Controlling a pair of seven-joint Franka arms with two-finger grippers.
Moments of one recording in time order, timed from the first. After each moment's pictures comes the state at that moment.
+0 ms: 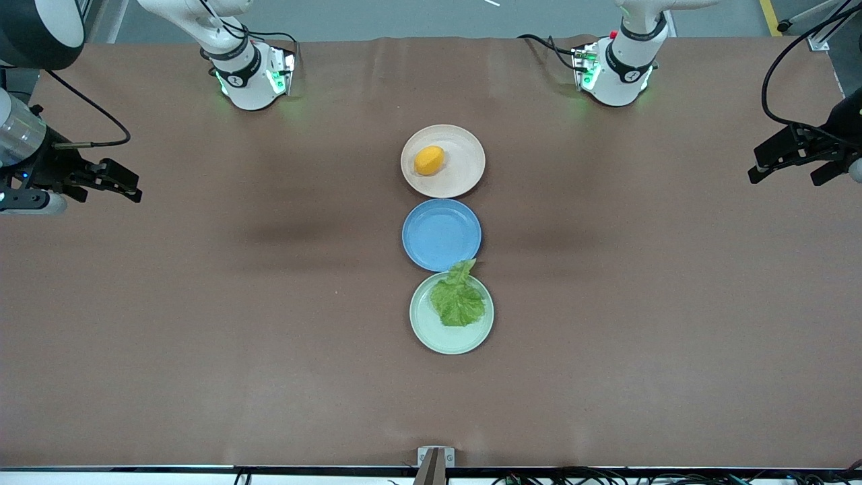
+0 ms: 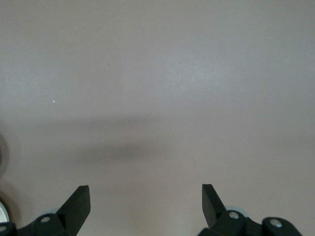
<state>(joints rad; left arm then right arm) 0.01 -0.01 -0.03 -1.52 -0.06 1.58 0.00 -0.02 -0.06 0.00 -1.79 0.00 1.73 0.01</state>
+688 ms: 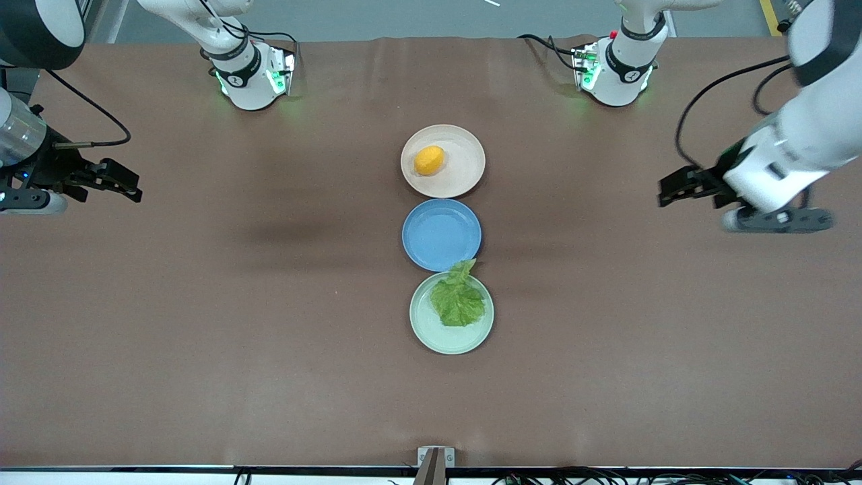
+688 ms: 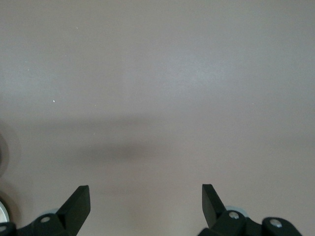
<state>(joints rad) -0.08 0.15 -0.15 -1.53 -0.08 1.59 -0.23 -0.02 -0.06 0.01 -1.79 0.00 1.72 0.01</state>
